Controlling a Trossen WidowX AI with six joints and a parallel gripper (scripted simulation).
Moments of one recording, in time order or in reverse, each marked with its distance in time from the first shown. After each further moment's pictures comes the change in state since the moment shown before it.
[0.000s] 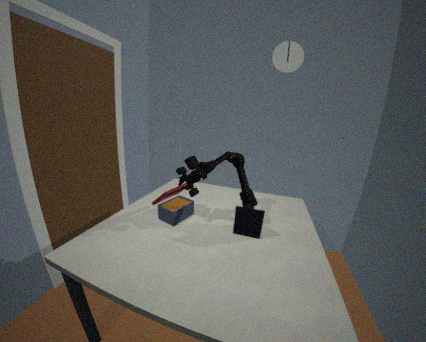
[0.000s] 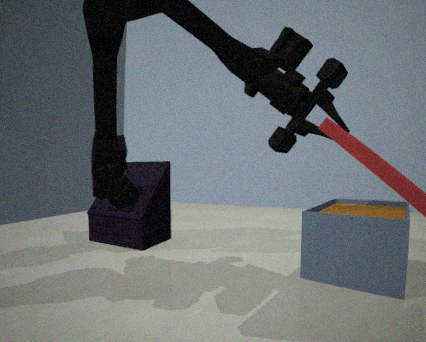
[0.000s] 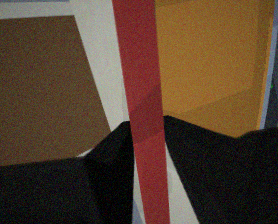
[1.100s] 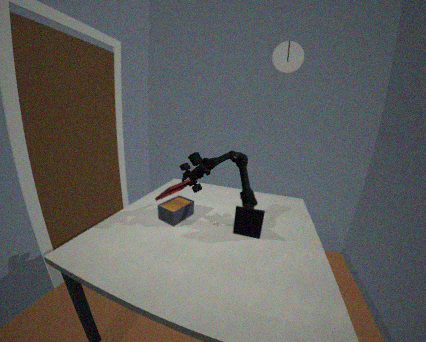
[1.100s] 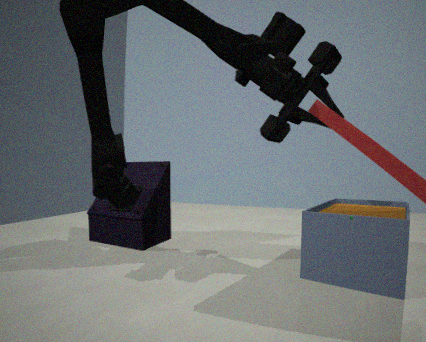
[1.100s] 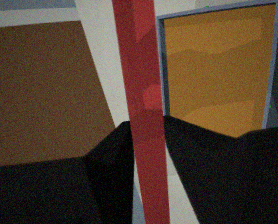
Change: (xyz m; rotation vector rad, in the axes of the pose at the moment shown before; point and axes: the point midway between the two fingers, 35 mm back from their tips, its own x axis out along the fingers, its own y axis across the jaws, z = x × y) arm -0.015 0.012 0.027 0.010 -0.002 0.006
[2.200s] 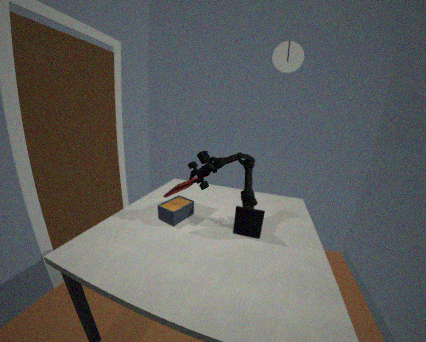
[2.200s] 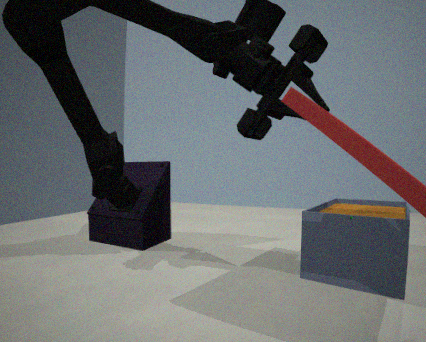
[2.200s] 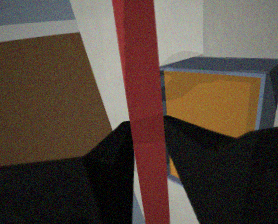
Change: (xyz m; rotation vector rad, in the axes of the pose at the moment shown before) arm -0.004 -0.005 0.066 -0.001 -0.003 -0.002
